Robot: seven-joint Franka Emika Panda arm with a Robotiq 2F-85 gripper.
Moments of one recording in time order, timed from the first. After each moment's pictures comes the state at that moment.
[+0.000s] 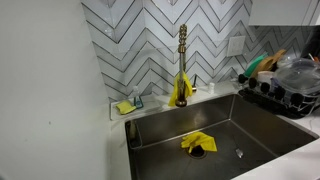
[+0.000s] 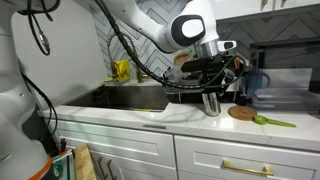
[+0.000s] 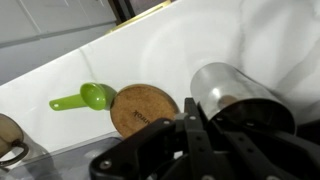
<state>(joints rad) -0.17 0.20 -0.14 -1.94 -0.15 2.34 -0.41</state>
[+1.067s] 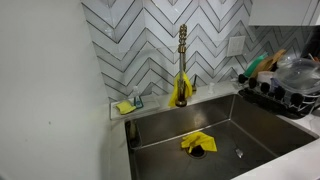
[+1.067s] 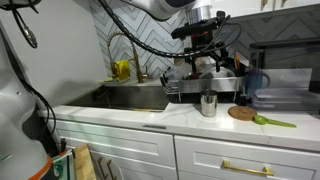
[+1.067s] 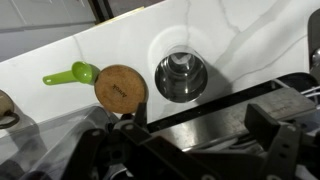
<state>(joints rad) -0.16 0.09 -0.10 -1.79 -0.07 1.99 -0.52</state>
